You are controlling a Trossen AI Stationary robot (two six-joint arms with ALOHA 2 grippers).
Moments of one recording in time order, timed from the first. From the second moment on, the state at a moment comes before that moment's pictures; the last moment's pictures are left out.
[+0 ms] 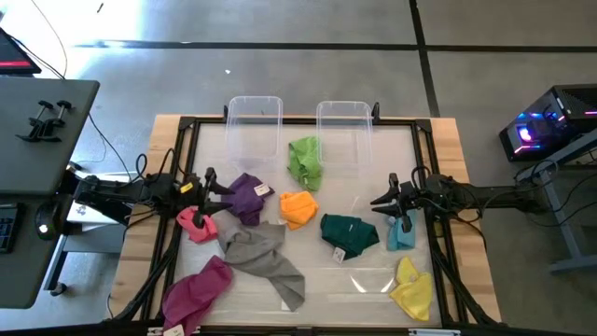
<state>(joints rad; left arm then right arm) -0.11 0.01 0.01 0.02 -0.07 -0.16 -0.01 0.18 0.01 0.04 -0.16 0.13</state>
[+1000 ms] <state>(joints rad) -0.29 0.53 0.03 0.02 -0.48 -0.21 -0.01 0.18 0.01 0.04 -0.16 0.13</state>
